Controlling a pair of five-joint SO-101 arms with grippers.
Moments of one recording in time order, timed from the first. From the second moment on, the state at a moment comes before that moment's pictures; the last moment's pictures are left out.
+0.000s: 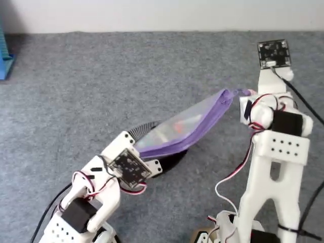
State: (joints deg) left arm 32.1 -81.1 69.8 35.9 -14.5; right arm 10.8 -28.0 16.9 69.4 13.9
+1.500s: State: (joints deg) left arm -29.7 -81.1 72.4 61.4 -1.6; right arm 17.0 -72.5 37.5 99.0 -0.3
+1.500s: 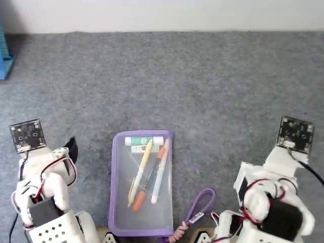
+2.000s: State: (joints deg) left arm -28.0 -81.1 72.3 66.4 3.6; right arm 17.0 -76.5 50.9 88.5 -6.3
